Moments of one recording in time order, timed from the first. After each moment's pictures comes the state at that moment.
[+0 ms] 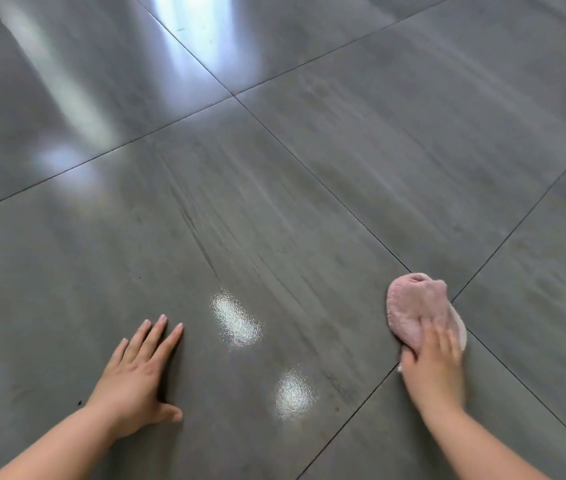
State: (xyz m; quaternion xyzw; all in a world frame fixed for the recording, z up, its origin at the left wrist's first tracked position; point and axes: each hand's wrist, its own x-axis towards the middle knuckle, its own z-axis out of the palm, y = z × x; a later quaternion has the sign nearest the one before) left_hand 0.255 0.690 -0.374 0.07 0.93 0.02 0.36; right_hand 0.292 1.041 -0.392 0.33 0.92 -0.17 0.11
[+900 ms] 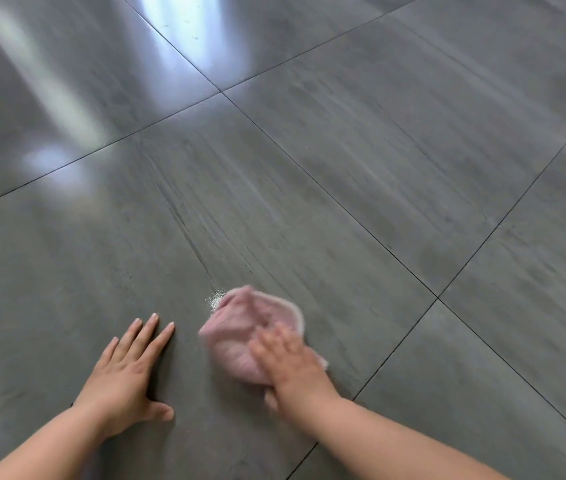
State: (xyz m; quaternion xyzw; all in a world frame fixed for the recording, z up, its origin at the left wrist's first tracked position) left_hand 0.254 0.686 -0.373 0.07 0.93 0.02 0.37; right_hand 0.279 0.919 -0.405 -0.12 0.97 -0.09 0.17
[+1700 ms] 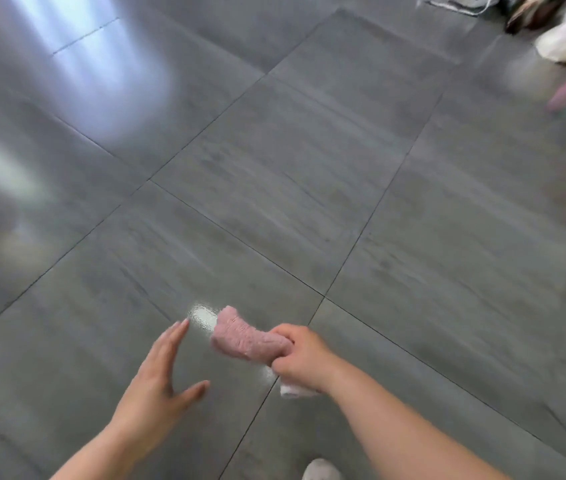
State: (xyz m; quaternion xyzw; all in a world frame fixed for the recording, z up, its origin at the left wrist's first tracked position) left_hand 0.248 0.795 -0.105 0.10 0.88 0.38 0.26; right_hand 0.283 1.002 -0.099 0.23 0.77 -0.50 0.31
